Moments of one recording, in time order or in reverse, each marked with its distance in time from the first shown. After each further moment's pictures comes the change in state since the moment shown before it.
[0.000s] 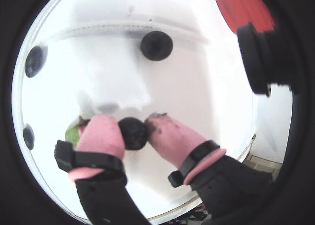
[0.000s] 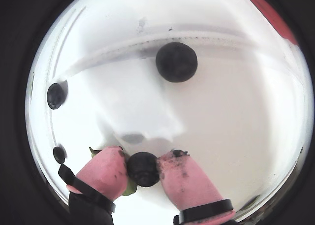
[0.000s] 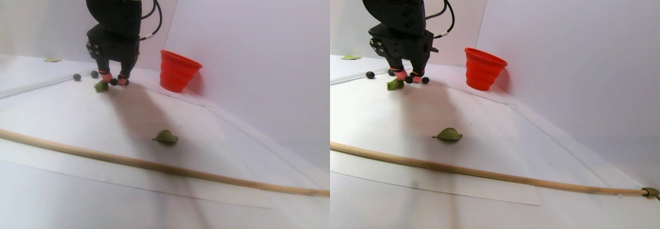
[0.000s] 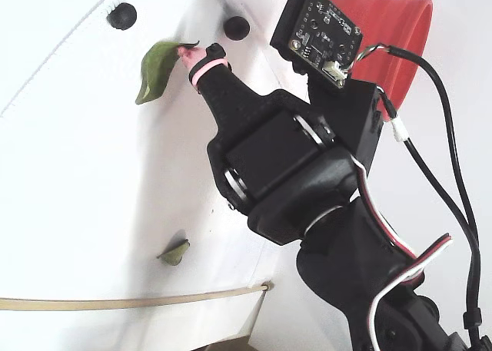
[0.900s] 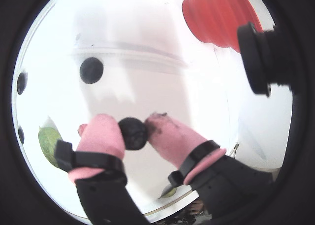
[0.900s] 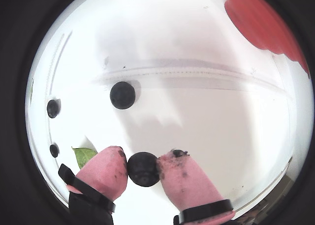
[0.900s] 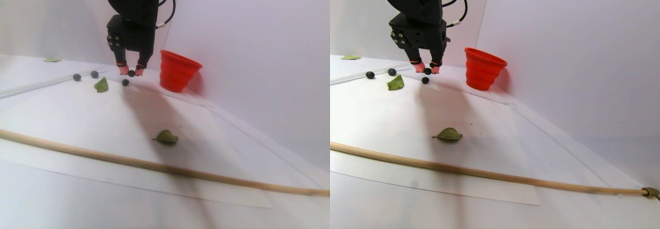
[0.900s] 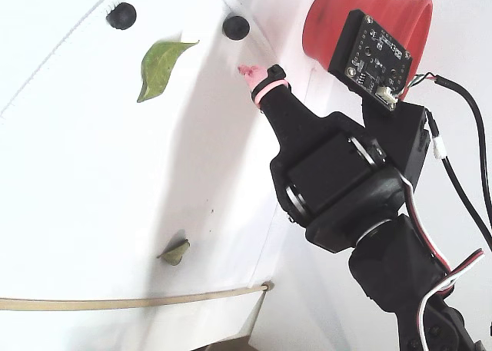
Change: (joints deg) arm 6.0 5.5 1.3 2.5 -8.8
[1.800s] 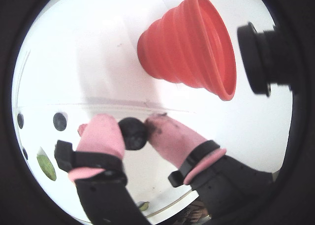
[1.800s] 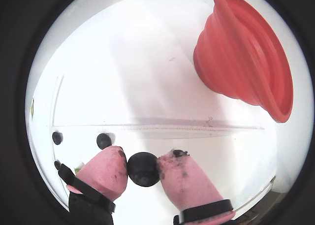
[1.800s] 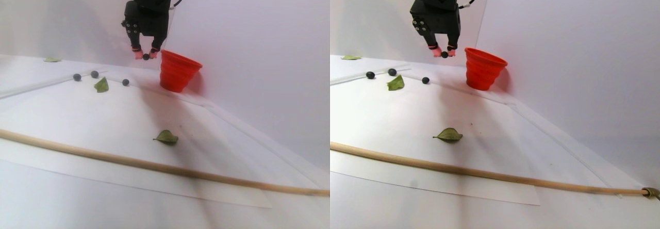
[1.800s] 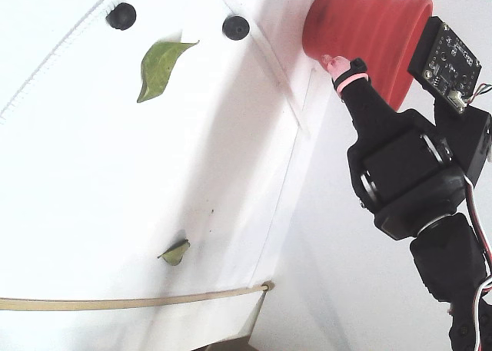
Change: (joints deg) arm 4.8 4.6 -4.0 0.0 -7.3
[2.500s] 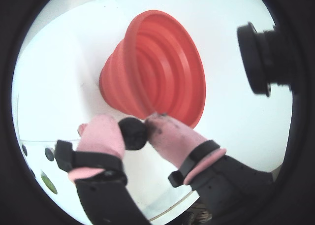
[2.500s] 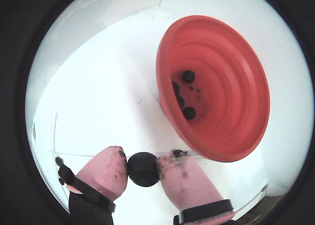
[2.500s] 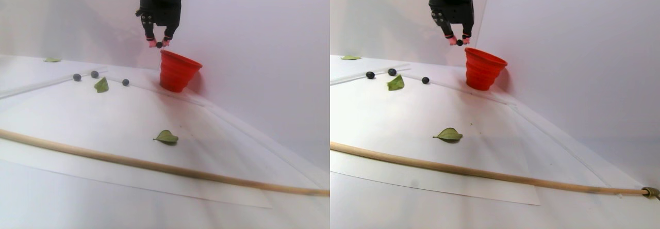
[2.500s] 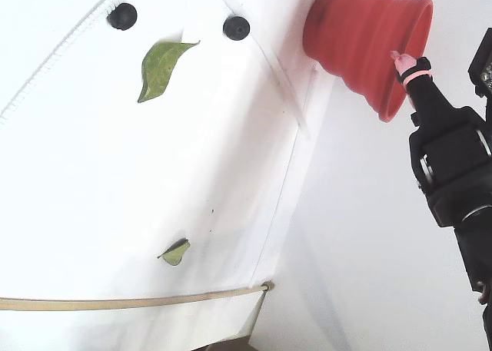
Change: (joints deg) arm 4.5 0.0 -7.6 0.6 -1.1
